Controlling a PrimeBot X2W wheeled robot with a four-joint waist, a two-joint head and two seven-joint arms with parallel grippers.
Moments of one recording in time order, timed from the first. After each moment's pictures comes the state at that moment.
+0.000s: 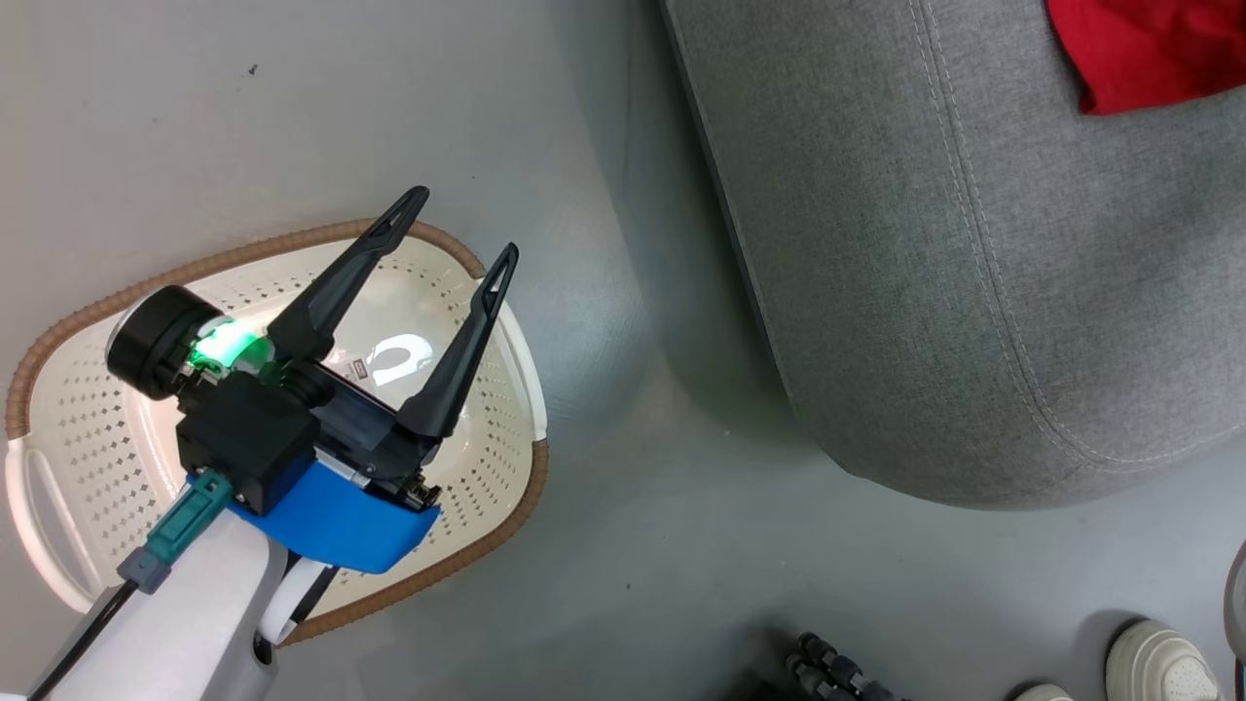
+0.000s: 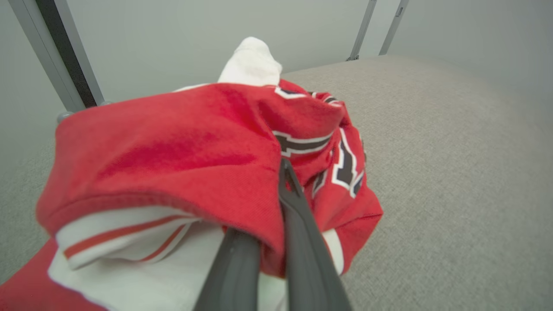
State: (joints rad) left arm -0.46 0.49 -0.53 -0.09 -0.35 -0.12 -0.20; right arm -1.14 -0.22 -0.62 0.92 -0.05 0.13 -0.18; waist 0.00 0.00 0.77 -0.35
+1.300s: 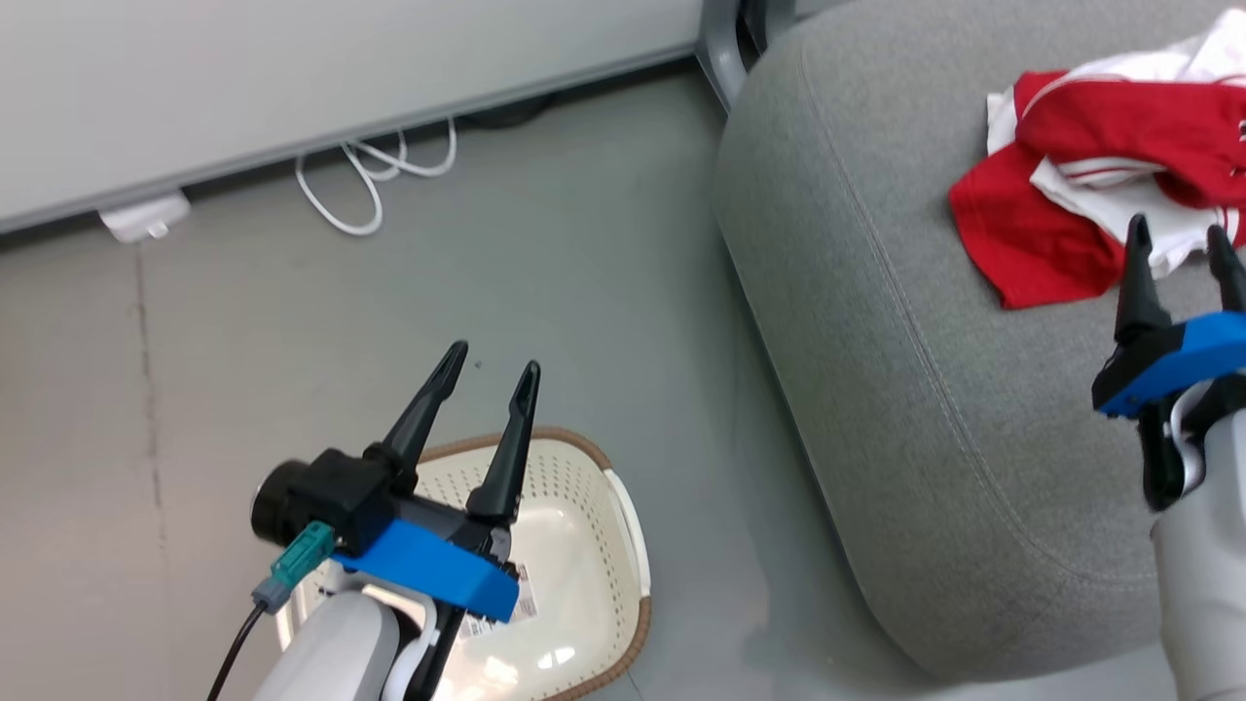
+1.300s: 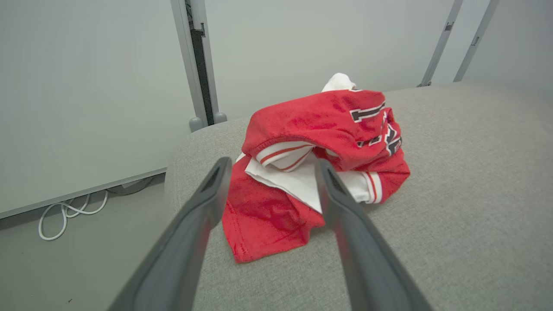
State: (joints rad) left arm -0.29 0.21 -0.45 0.24 -0.41 -0.13 -0.26; right arm -0.72 -0.19 -0.34 0.89 -0.02 0.13 -0.26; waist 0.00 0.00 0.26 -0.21
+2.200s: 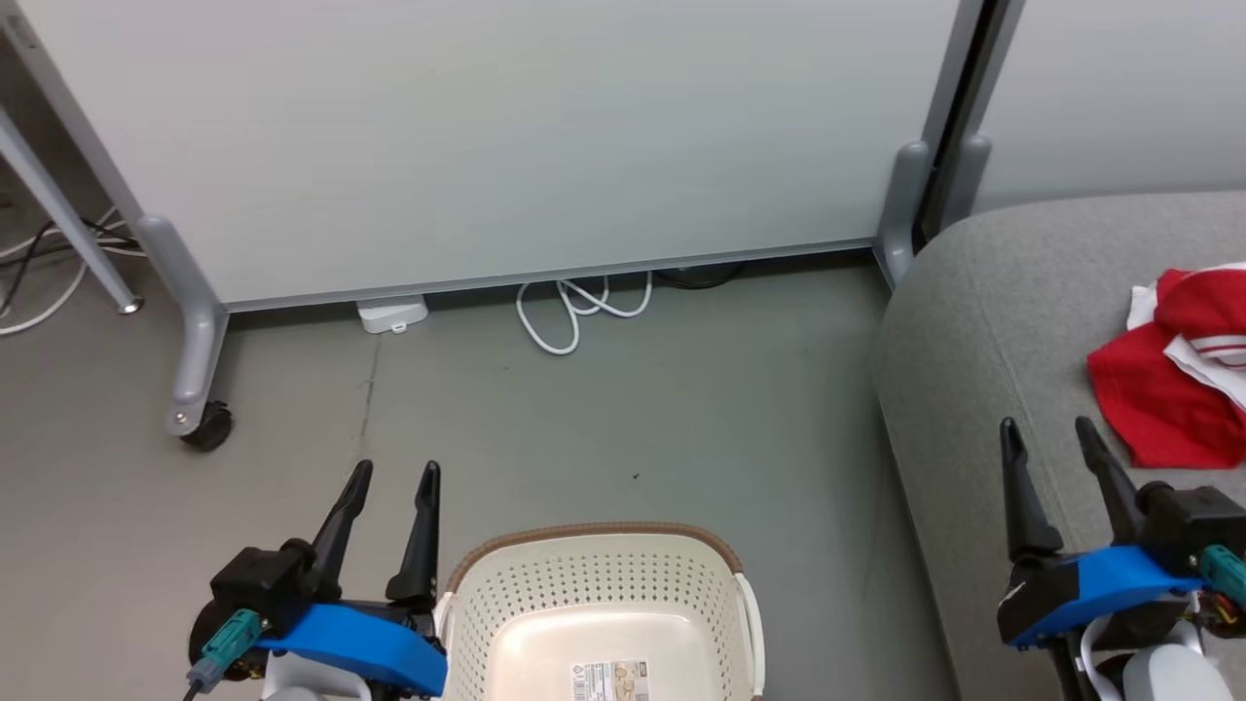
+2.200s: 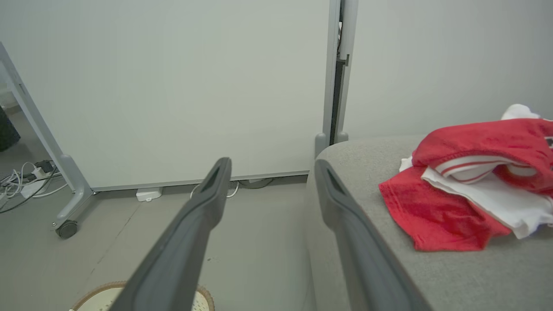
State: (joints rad) left arm -0.12 0.18 -0.29 0.34 -0.45 -0.13 -0.26; right arm -0.14 -0.05 -0.16 0.25 0.07 0.13 -0.12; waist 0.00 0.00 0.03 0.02
